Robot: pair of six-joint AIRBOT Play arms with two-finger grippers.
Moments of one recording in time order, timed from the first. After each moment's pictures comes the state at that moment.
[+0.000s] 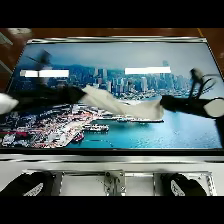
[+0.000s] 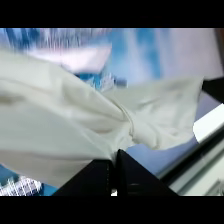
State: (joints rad) left arm -0.35 -0.87 1.16 0.91 -0.87 -1.51; right arm -0.02 -0.87 0.95 -1.12 0.97 1.53
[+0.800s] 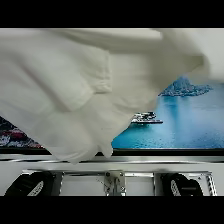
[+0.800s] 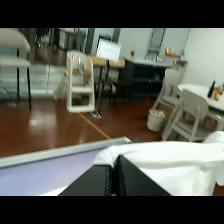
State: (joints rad) left arm -0.25 -0.58 1.66 1.12 -0.93 -1.51; right arm -0.02 -0.40 1.28 -1.14 0.80 1.57
